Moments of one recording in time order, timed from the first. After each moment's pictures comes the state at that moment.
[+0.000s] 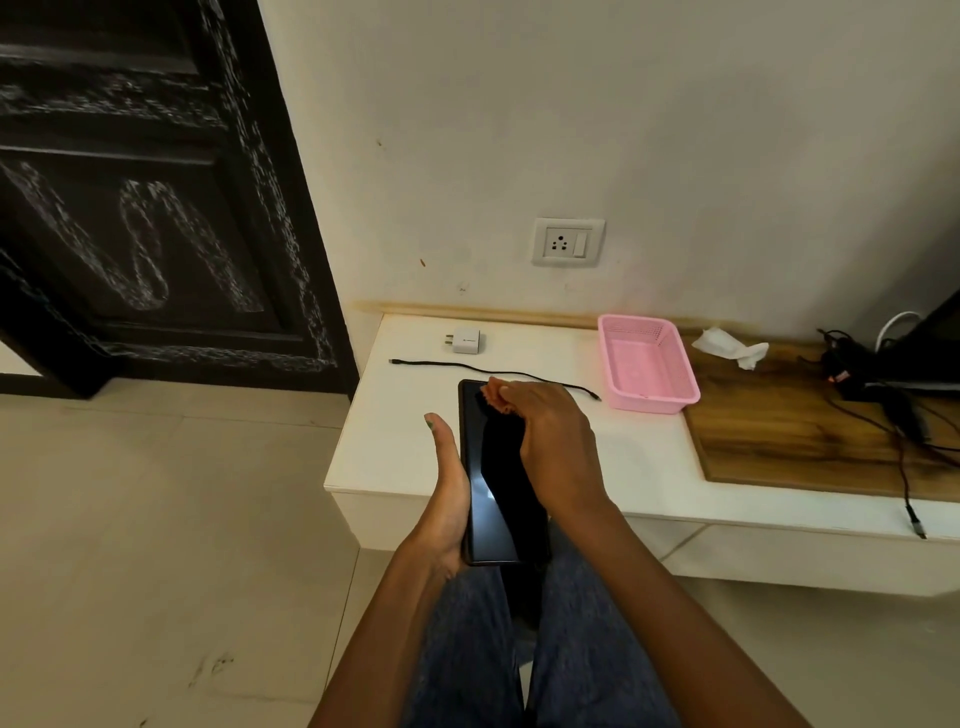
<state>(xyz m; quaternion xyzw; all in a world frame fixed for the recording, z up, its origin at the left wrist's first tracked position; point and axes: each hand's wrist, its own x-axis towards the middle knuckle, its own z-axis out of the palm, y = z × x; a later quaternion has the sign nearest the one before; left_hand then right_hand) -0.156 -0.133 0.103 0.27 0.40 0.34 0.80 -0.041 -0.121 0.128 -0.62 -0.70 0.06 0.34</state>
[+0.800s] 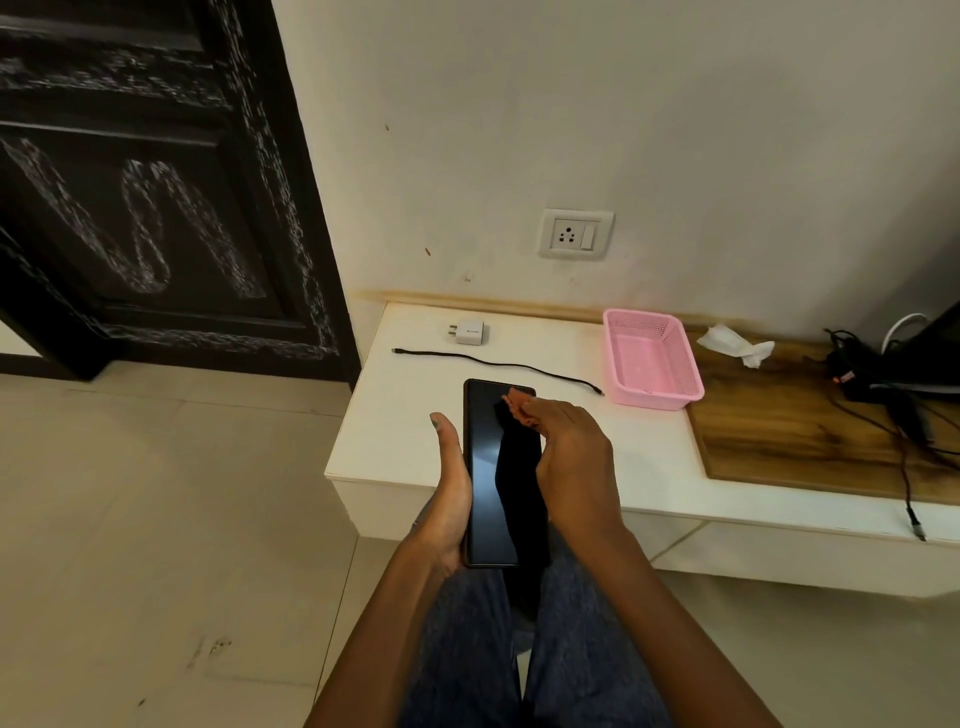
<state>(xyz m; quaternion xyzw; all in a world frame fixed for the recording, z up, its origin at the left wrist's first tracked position) -0.161 -0.136 0.088 0.29 0.41 0.32 0.81 -0.037 -0.142 0.122 -0.66 -0.66 0.07 0.34</state>
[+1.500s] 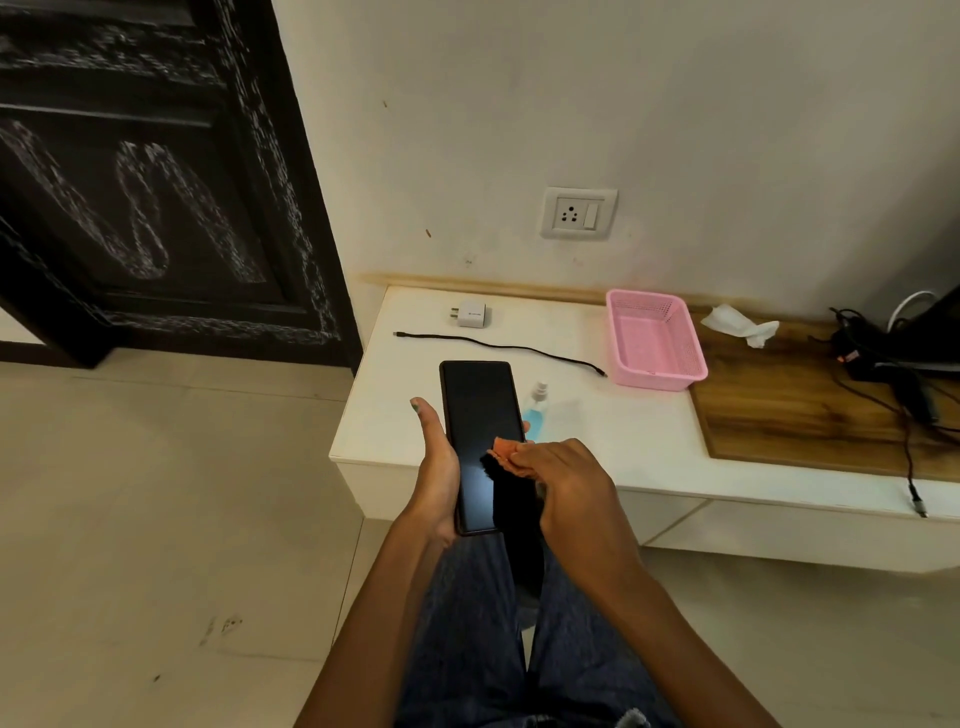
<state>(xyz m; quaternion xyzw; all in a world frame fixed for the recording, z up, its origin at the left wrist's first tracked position) -0.168 -0.129 0.085 0.22 0.45 0.34 0.80 -0.039 -0.189 0.112 -0.60 -0.73 0.11 0.30</state>
